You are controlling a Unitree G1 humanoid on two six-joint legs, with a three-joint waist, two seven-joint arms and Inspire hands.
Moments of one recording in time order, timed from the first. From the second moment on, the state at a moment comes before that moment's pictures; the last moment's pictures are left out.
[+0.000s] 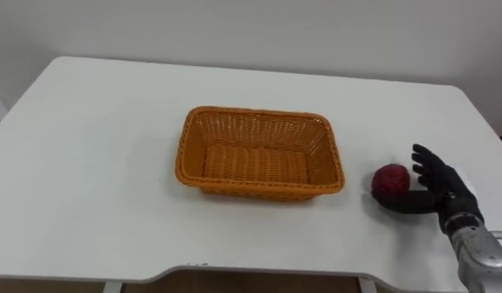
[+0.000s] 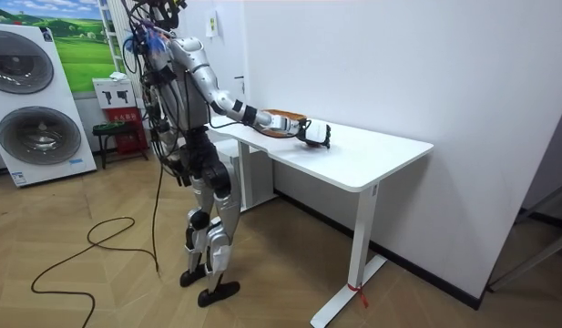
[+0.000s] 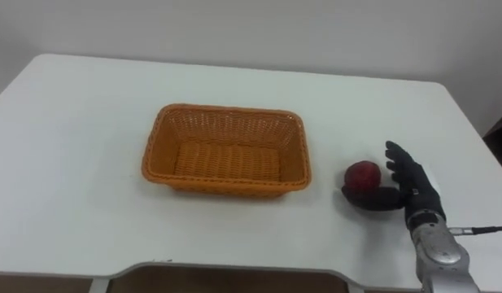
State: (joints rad) left arm 0.33 0.26 0.14 1.06 0.31 0.02 0.01; right arm -0.12 -0.44 -0.10 0.81 0.11 -0.17 0.02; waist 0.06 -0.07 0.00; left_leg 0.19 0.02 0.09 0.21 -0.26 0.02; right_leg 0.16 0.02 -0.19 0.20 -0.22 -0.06
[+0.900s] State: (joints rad) left arm 0.30 0.26 0.12 1.08 0.31 0.03 0.01; right arm -0.13 -0.47 -0.09 0.80 0.08 -0.15 -0.01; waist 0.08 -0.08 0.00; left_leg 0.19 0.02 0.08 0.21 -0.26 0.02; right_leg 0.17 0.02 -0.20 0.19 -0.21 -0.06
